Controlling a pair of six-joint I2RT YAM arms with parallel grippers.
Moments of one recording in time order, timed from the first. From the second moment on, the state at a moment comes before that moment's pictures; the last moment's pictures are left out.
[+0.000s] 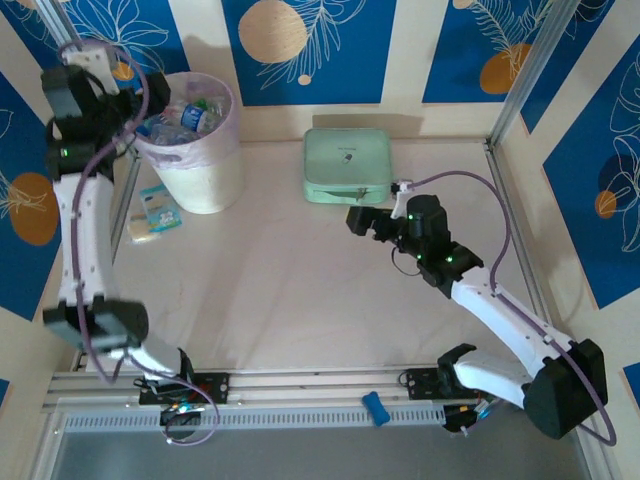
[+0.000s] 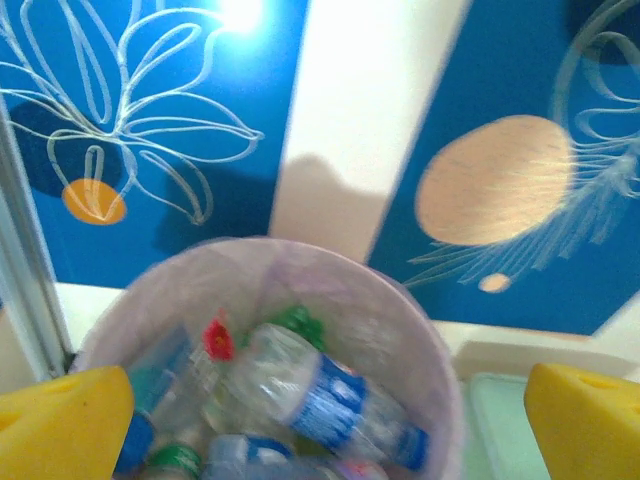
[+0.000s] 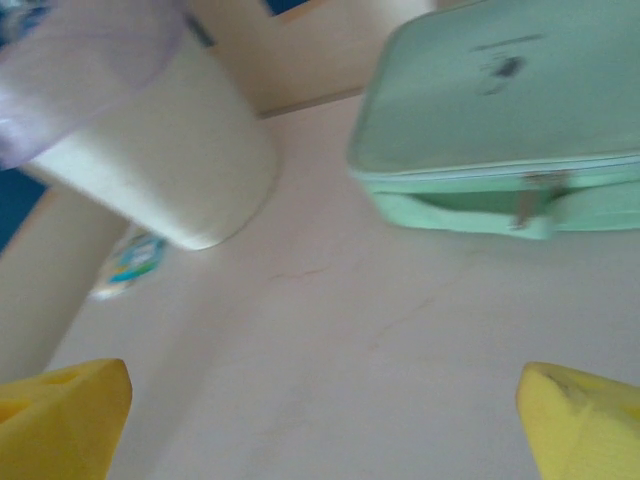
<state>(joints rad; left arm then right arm) 0.14 1.50 1.86 -0.53 0.26 -0.19 0.45 1.07 0.80 -0.13 -0.08 0.51</state>
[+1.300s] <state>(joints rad) -0.14 1.31 0.48 0.32 -0.20 0.01 0.03 1.49 0.45 0.56 0.03 0.14</state>
